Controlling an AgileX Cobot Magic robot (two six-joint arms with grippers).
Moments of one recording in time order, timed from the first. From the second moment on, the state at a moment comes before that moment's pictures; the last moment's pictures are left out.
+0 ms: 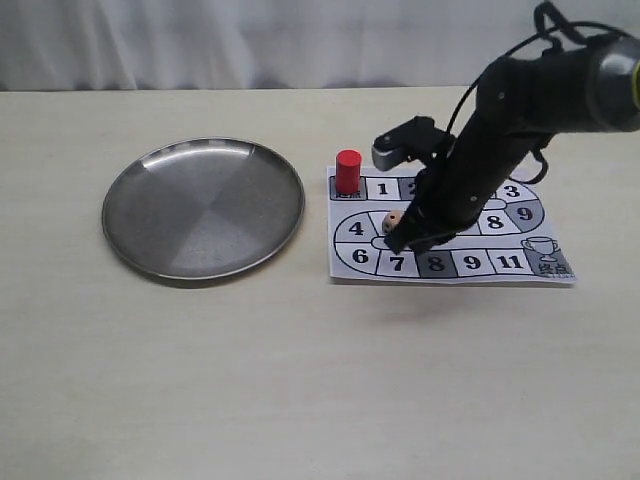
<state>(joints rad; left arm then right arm) 0.00 0.00 0.00 0.14 0.18 -0.10 0.30 1.96 -1.26 0.19 0.77 -0.47</state>
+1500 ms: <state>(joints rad) 0.00 0.00 0.00 0.14 0.18 -0.10 0.32 2.25 -1.65 0.32 0.48 -0.43</state>
